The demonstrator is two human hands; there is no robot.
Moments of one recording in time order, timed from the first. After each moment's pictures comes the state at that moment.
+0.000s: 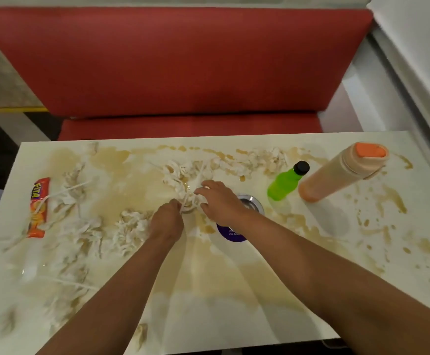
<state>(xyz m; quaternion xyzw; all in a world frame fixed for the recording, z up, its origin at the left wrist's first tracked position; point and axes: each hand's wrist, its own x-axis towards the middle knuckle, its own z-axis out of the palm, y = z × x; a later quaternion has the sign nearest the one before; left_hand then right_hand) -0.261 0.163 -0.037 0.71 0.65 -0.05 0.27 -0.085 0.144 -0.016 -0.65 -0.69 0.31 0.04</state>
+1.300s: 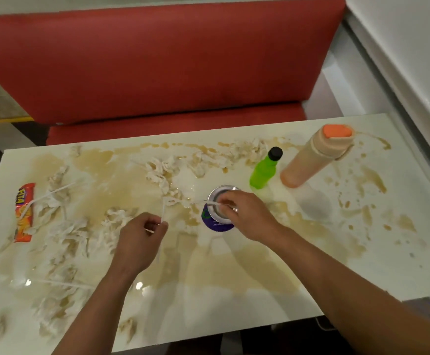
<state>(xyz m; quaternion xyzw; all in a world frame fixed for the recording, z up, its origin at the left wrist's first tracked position) -0.289 0.092 0.041 0.63 0.66 0.13 0.40 -0.021 0.044 0.030 -0.69 -0.60 0.34 0.23</state>
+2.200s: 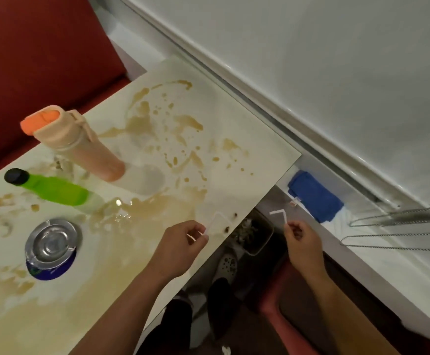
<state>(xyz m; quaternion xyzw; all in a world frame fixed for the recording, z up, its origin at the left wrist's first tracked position) 0.056 -0.138 0.016 0.82 0.27 -0.13 0.48 0.184 -0.417 -0.045 -0.89 0.05 0.17 0.41</state>
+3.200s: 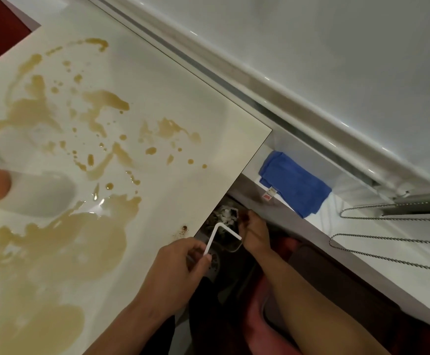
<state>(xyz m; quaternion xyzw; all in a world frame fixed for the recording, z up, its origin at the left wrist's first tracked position) 0.130 -0.233 -0.065 0.85 0.20 -0.17 0.46 0.245 -0.432 -0.276 -0.90 0.05 0.28 0.33</state>
